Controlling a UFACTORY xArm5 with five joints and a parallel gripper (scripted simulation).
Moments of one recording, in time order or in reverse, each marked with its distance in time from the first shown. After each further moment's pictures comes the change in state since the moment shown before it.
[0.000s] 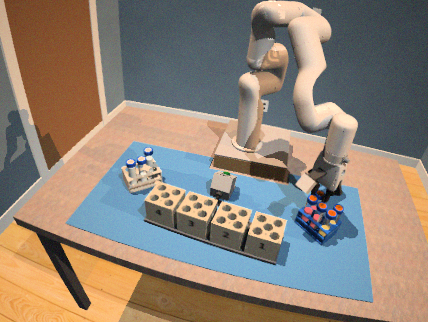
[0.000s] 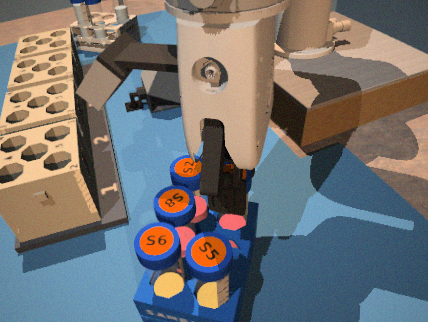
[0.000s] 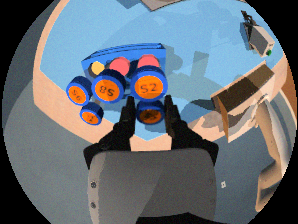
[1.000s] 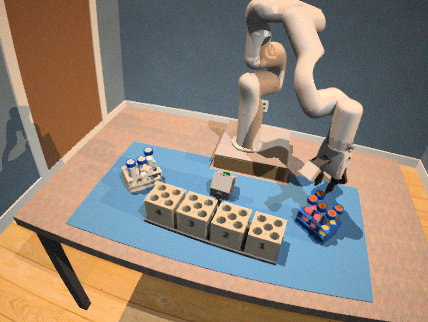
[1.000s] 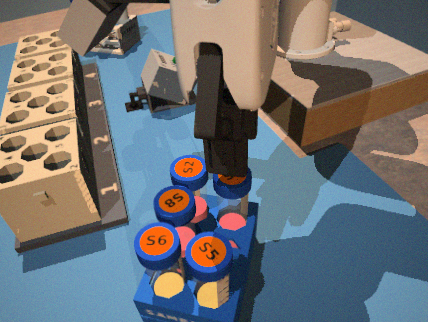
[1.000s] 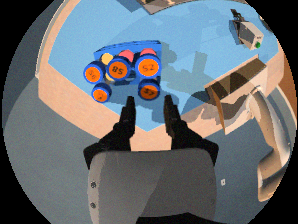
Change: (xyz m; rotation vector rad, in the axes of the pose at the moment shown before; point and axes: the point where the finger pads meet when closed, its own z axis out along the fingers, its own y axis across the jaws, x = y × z) arm -0.001 0.000 -0.047 0.000 0.000 0.000
